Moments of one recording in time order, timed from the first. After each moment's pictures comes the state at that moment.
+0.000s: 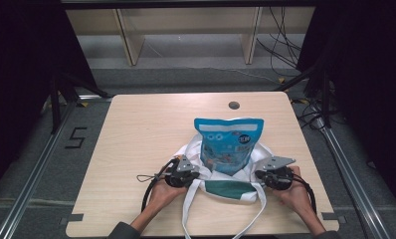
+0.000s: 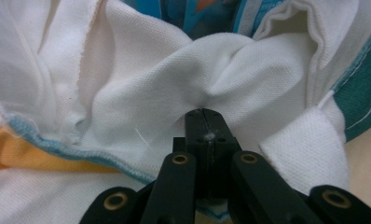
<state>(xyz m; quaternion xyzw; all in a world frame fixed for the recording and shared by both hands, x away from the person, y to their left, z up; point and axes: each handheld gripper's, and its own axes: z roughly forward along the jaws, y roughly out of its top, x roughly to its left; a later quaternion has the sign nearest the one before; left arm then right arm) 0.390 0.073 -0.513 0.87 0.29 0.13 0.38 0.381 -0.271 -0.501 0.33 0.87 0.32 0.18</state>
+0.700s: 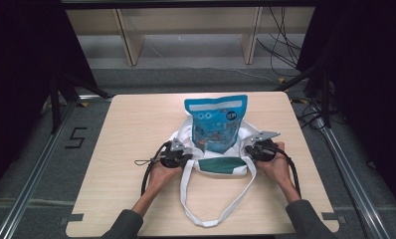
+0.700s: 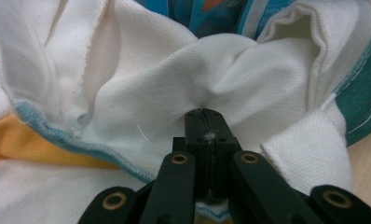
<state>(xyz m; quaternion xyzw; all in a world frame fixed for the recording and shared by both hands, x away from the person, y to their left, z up) 0.448 0.093 -0.517 0.84 0.35 0.15 0.40 0.467 -0.247 -0.504 0.37 0.85 0.33 0.20</state>
